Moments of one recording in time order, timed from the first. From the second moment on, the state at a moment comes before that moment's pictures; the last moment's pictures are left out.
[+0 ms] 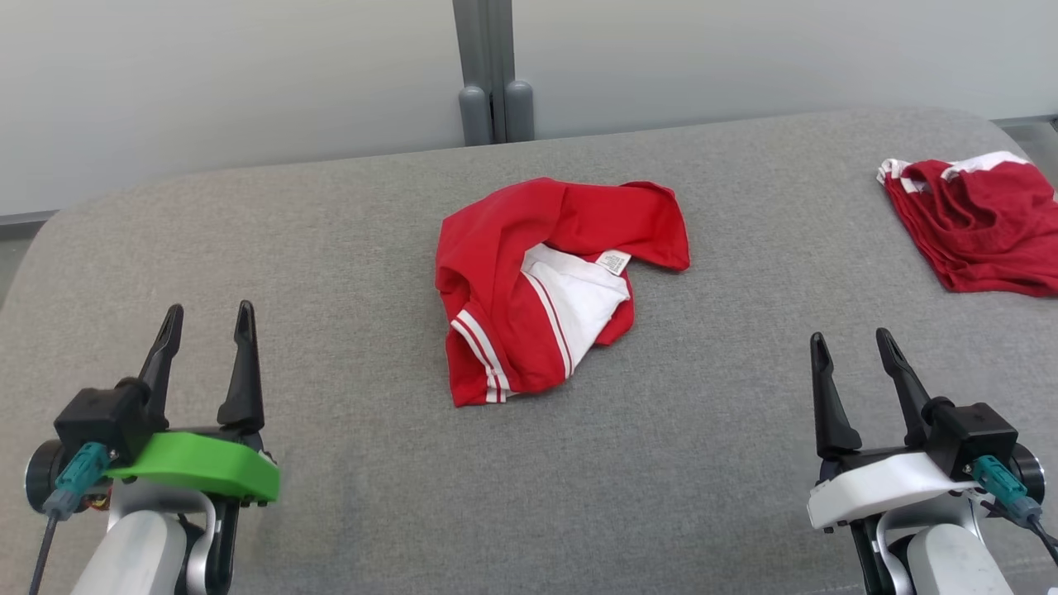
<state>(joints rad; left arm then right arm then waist) -0.24 0.37 -0.30 0.23 -0.57 0.09 -0.26 -0.07 -0.05 -0.03 0.18 0.12 0.13 -0.26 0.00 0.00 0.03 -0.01</state>
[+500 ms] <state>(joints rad) -0.04 0.32 -0.12 0.13 -0.47 0.03 -0.26 -0.05 -0.05 -0.02 0.18 0.12 0.13 -0.26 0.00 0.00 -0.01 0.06</state>
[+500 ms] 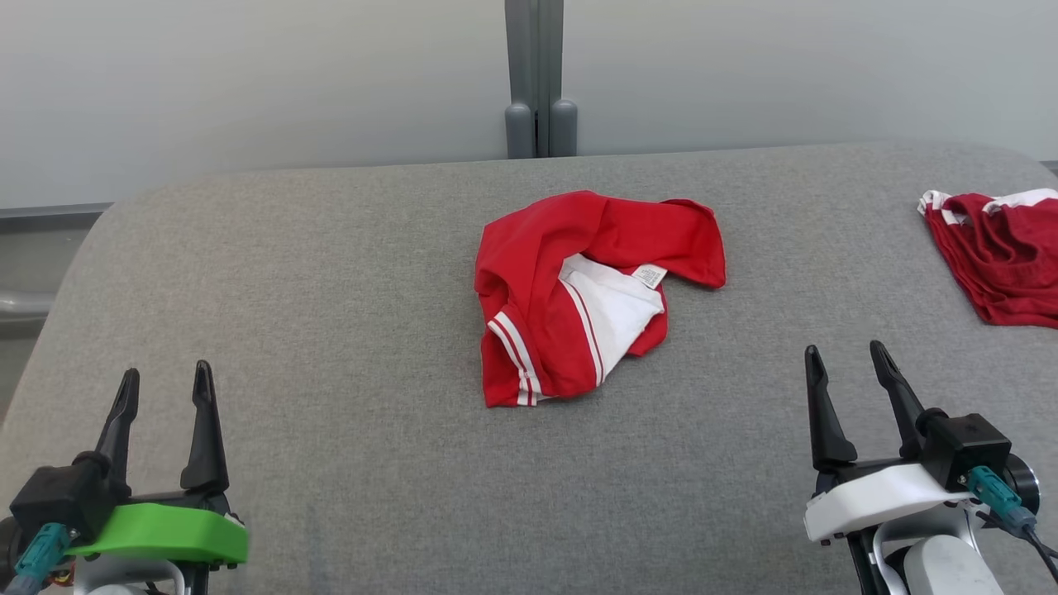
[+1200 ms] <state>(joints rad) 0.01 0.22 -0.05 0.19 -0.37 -0.11 -0.26 -0.05 -0.05 0.02 0.19 0.13 0.13 -0.26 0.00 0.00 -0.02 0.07</state>
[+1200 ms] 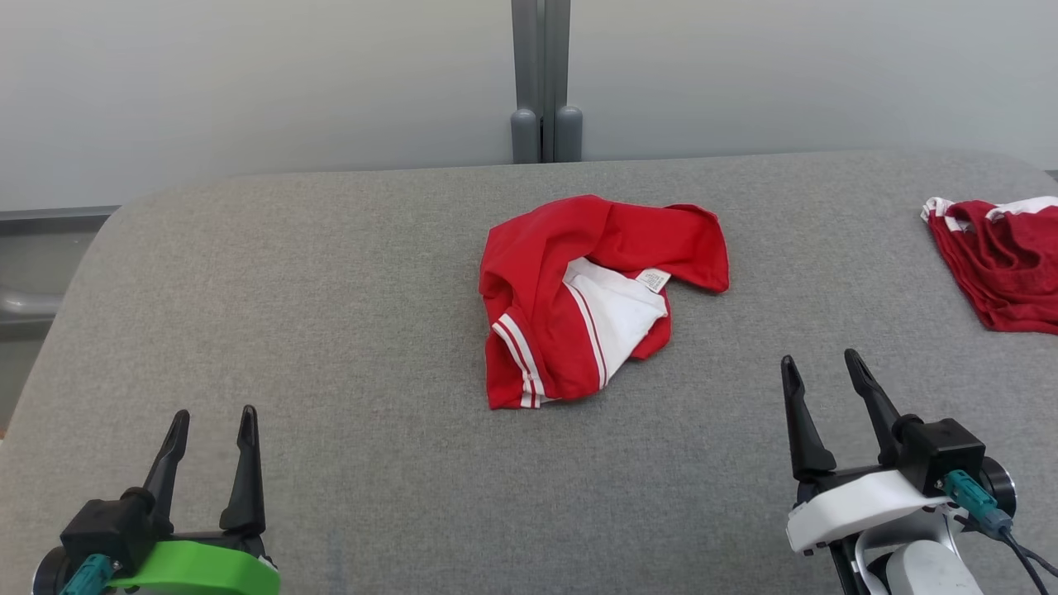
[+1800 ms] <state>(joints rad) 0.01 0.20 -0.04 0.23 -0.35 -0.12 -0.26 -0.04 -0.05 0.04 0.21 0.14 0.13 -0.26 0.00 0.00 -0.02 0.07</state>
